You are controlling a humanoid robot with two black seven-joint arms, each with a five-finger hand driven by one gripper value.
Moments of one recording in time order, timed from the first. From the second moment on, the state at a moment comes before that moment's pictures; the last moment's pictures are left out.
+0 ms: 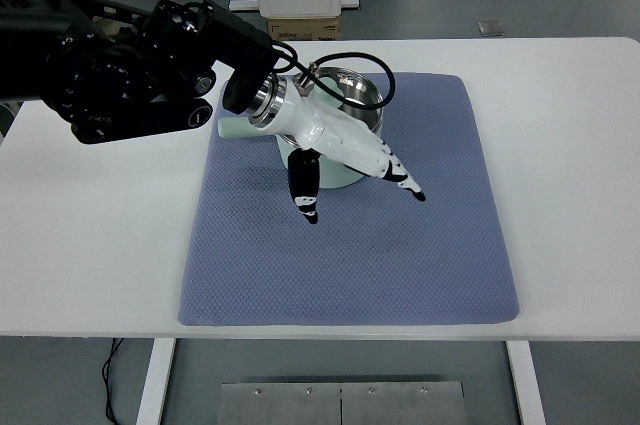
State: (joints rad) left arm -1.85 0.22 0.59 -1.20 0.98 -0.15 -0.61; right arm -0.03 0.00 0.48 0.14 -0.42 -0.03 0.04
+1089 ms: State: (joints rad) left arm -1.62 0.23 0.52 -0.84 -0.16 0.07 -0.61; right arm -0.03 0.00 0.48 0.14 -0.42 -0.03 0.04
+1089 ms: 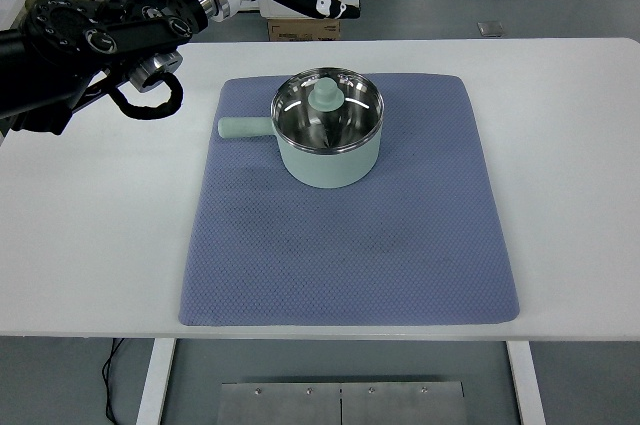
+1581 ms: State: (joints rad) left arm -1.28 0.36 -0.10 -0.71 -0.37 -0.09 -0.34; right arm -0.03 0.00 0.48 0.14 -0.42 -0.03 0.04
